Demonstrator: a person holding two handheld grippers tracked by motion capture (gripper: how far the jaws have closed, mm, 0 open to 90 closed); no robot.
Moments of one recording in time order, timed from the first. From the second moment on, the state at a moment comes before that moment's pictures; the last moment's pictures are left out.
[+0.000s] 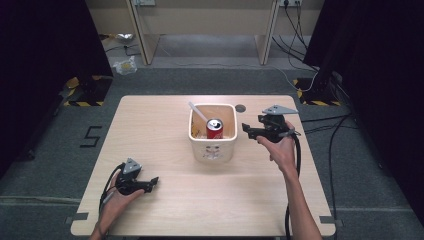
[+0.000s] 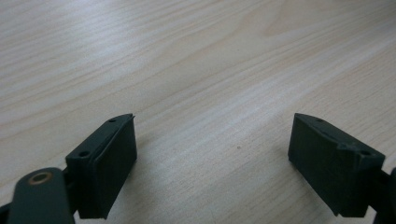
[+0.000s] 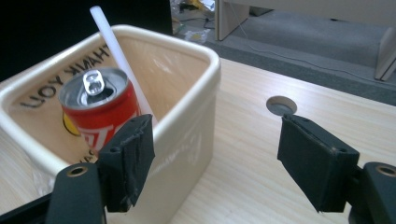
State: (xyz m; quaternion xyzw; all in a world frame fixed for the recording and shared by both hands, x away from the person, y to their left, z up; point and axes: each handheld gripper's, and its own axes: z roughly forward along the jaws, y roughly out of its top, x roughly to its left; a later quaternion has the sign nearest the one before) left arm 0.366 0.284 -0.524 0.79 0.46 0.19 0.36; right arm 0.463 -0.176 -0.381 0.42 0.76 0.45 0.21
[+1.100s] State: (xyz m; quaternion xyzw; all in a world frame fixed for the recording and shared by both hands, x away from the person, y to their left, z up) left arm 0.366 0.284 -0.524 0.79 0.46 0.19 0.36; right arm 0.415 -0.191 -0.444 0.42 0.79 0.38 0.22
